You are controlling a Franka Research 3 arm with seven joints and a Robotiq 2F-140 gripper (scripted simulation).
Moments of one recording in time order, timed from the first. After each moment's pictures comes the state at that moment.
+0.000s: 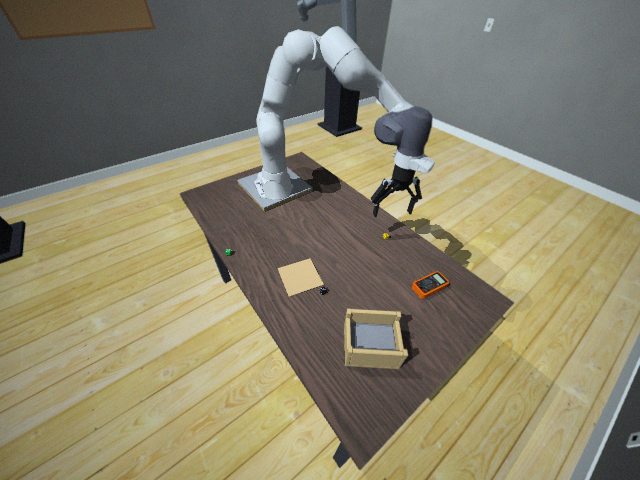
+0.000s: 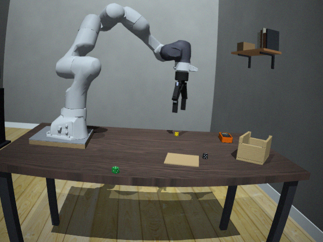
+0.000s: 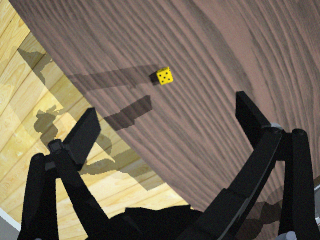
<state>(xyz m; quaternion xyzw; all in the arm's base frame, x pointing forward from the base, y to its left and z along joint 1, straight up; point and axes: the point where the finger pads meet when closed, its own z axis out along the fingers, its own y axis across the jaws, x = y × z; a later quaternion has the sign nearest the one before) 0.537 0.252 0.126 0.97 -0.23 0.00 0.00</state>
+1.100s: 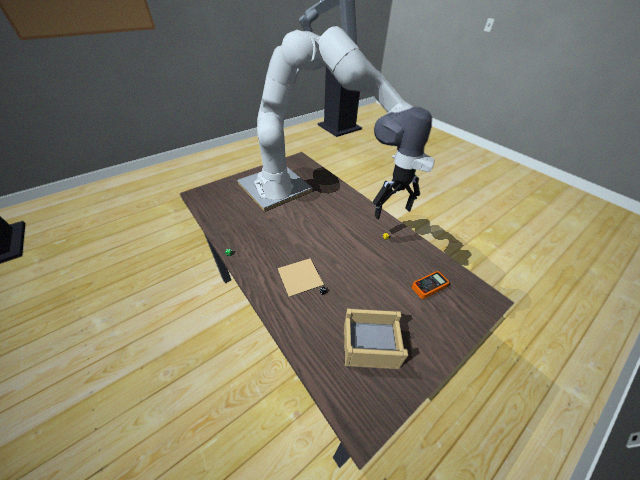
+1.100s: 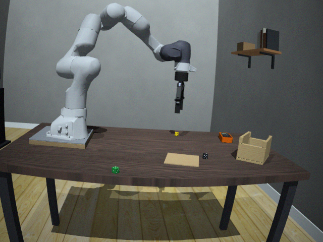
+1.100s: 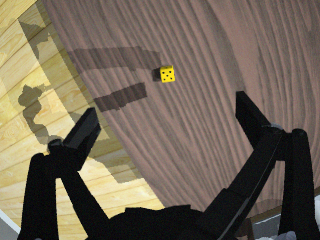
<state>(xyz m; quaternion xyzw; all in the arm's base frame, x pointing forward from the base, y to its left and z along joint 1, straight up) 0.536 0.256 0.124 0.99 -0.12 0.00 0.00</state>
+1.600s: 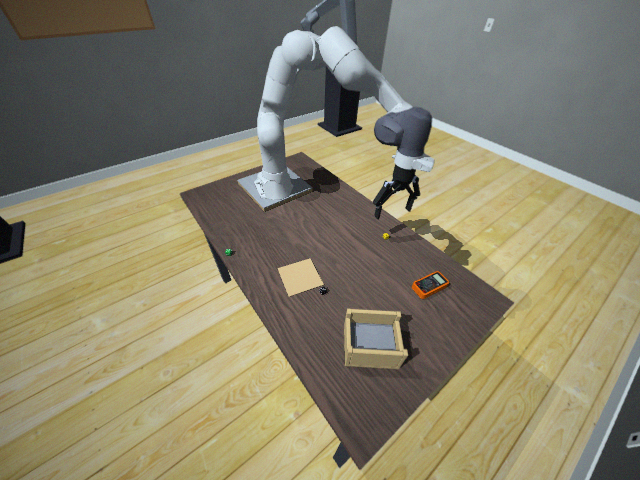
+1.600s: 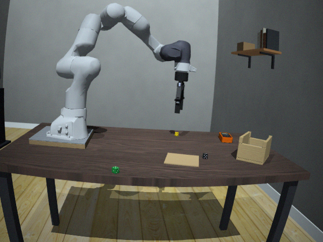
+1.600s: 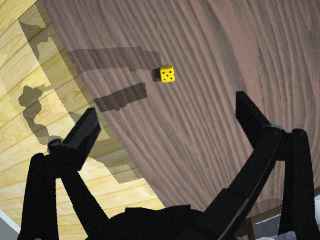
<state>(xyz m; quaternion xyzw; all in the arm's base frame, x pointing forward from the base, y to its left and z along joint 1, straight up) 0.536 0.256 0.124 0.99 -0.12 0.00 0.00</state>
